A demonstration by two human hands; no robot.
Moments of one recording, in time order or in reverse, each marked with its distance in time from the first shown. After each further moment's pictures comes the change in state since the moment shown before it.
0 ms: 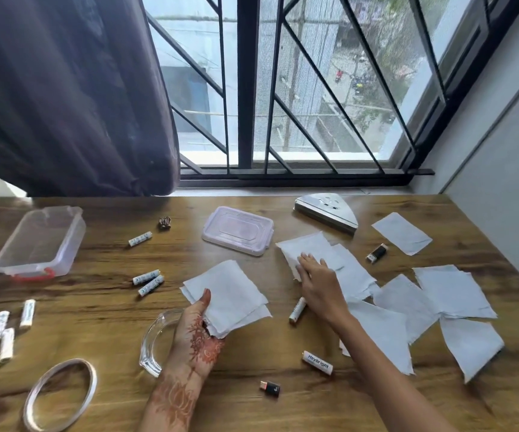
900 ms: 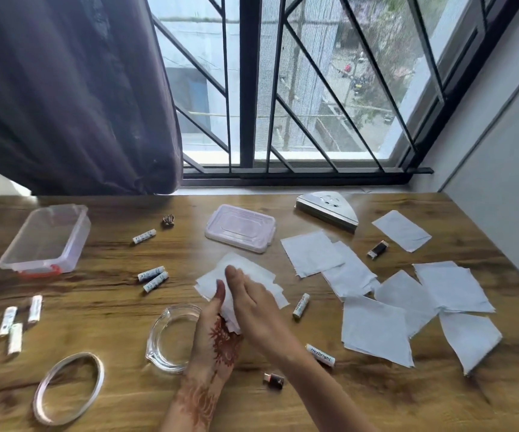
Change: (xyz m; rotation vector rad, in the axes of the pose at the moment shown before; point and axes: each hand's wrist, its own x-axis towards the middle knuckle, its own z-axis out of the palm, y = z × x) left_hand -0.008 -0.020 0.002 0.005 -0.230 -0.052; right_hand -0.068 -0.143 -0.008 0.563 -0.299 0.092
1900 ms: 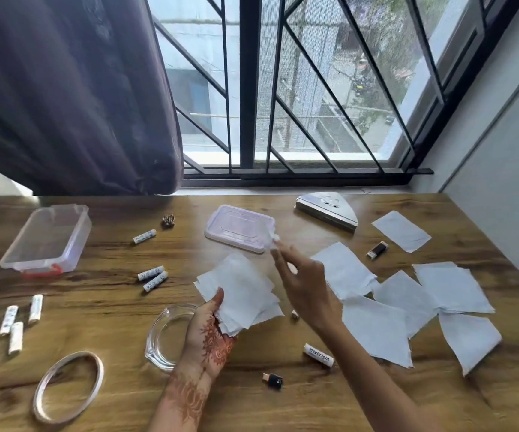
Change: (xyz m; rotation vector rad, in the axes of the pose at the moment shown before) left_hand 0.001 0.009 -0.007 0.051 0.118 0.008; right_hand 0.041 0.059 -0.052 -0.227 0.469 -0.424
